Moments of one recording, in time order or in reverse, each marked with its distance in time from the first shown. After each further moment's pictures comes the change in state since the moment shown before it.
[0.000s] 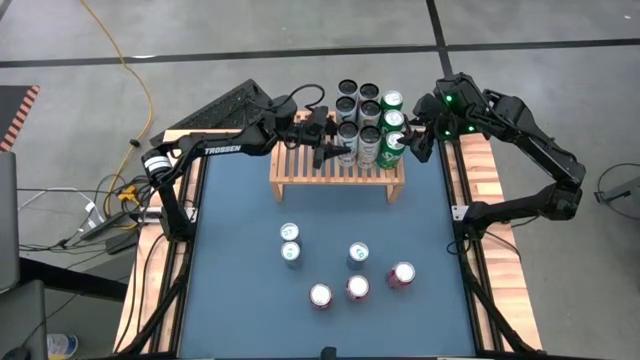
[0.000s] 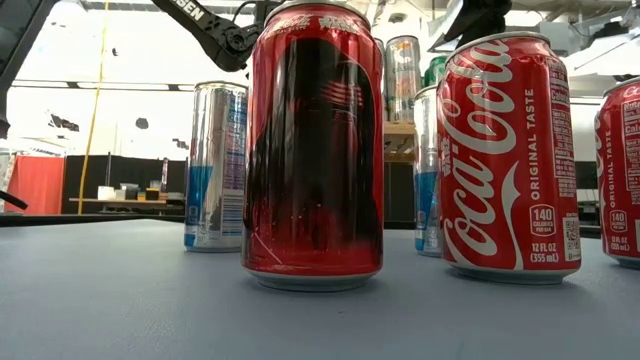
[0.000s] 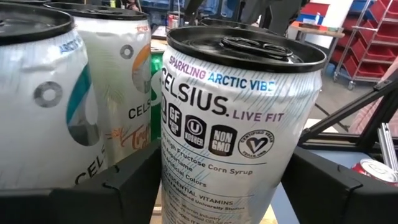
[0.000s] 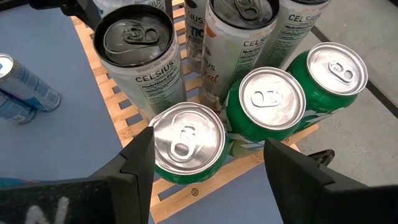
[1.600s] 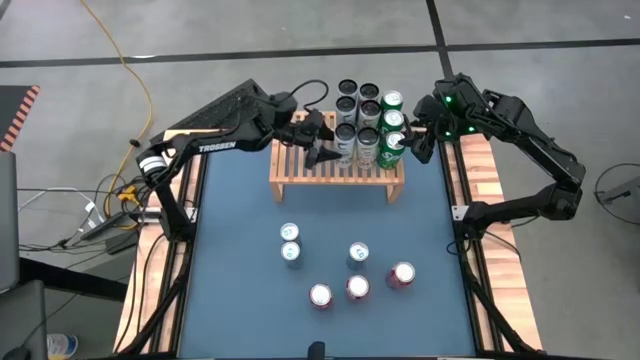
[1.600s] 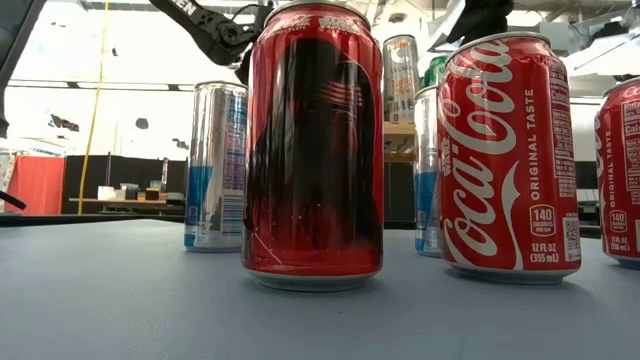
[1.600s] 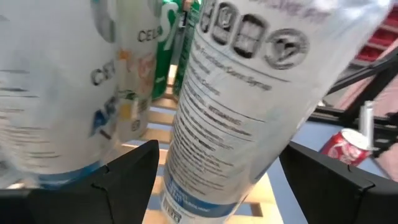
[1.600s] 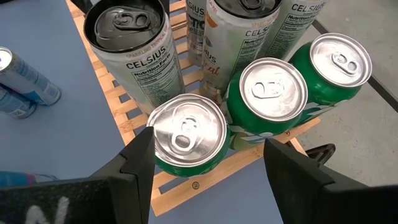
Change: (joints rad) left arm 0.044 -0.044 -0.002 -0.236 0.057 -0.006; right arm 0.000 0.000 0.000 -0.022 0.001 0.000
